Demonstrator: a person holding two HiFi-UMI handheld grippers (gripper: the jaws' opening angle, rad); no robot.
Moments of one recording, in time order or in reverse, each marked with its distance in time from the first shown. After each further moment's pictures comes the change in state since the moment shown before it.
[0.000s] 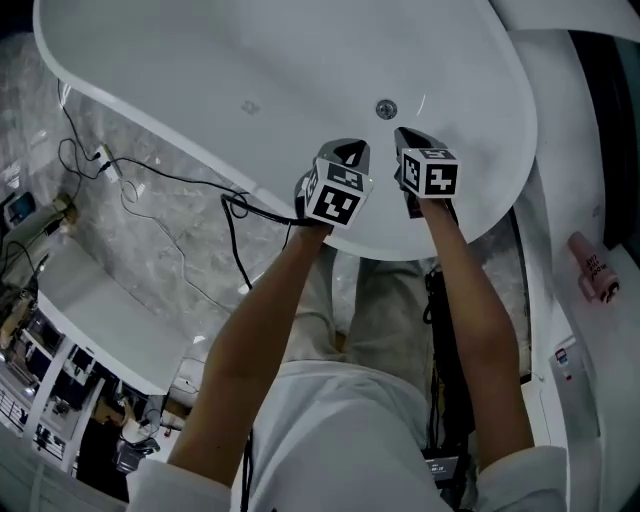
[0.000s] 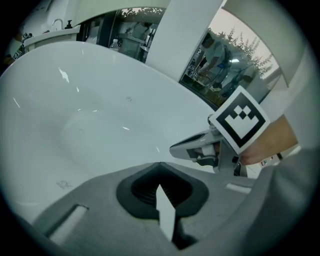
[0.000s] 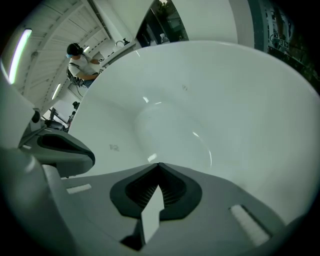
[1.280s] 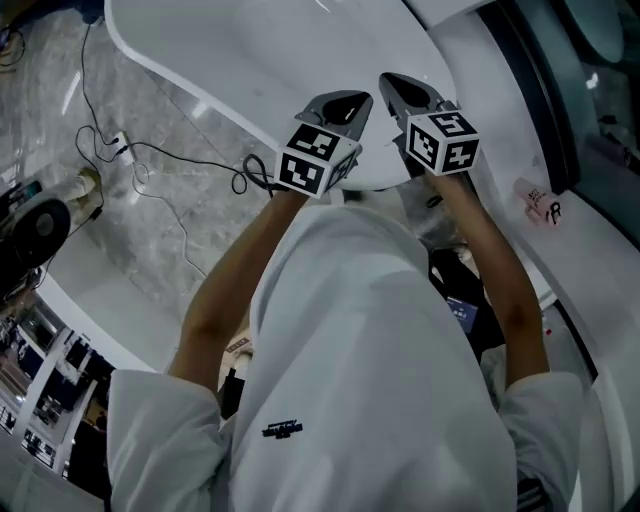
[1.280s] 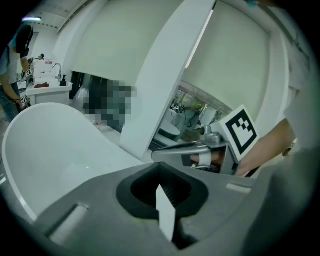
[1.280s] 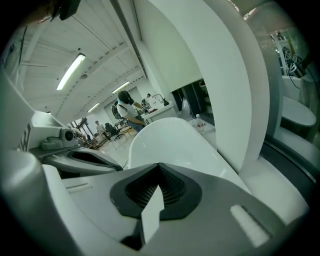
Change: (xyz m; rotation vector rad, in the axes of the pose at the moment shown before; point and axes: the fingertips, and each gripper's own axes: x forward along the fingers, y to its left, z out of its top) left arm -0.298 -0.155 0.211 0.065 -0.423 -0.122; right arm -0.357 0.151 0.190 -0.220 -0.425 0.211
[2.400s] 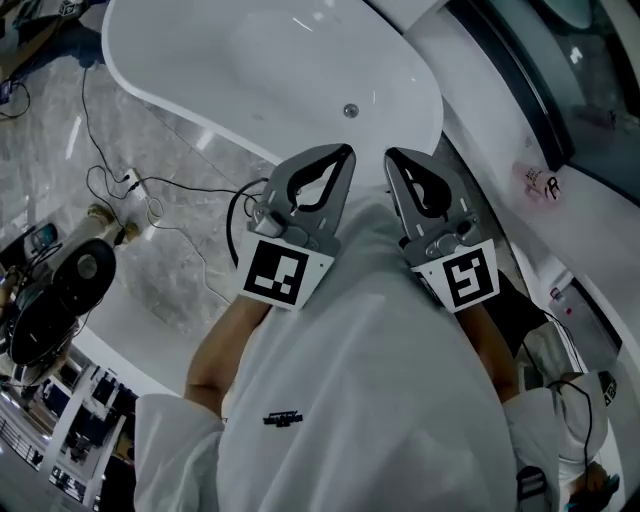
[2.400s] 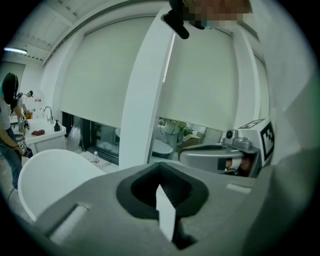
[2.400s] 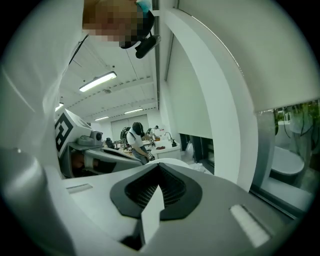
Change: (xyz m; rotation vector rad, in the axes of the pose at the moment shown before) left arm -0.162 -0.100 0.109 0.272 -0.228 -0.017; right arm -0.187 0.165 0.103 -0.241 -0.416 -0.057
